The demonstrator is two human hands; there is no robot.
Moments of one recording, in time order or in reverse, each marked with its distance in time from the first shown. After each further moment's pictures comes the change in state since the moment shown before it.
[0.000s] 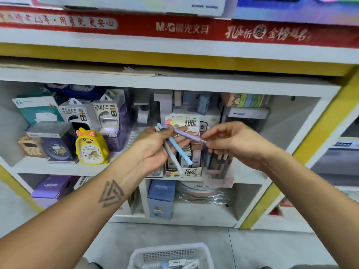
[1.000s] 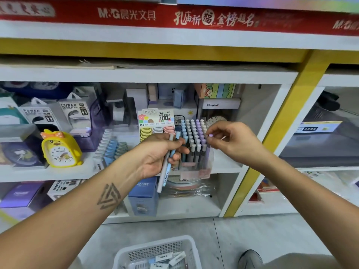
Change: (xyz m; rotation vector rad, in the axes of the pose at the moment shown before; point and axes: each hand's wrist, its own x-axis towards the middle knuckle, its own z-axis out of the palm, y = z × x) left_hand -0.001 -0.050 0.041 0.454 -0.094 -0.175; right_hand -0.036 0.036 -0.051 -0.678 0.315 -0.293
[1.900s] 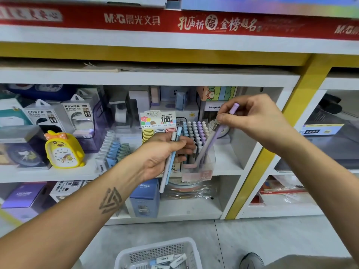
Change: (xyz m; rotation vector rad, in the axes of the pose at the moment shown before) left_hand -0.003 0.000 -0.002 0.073 -0.082 0.122; right_hand 0.009 -0.037 -0.050 0.306 0.047 0.012
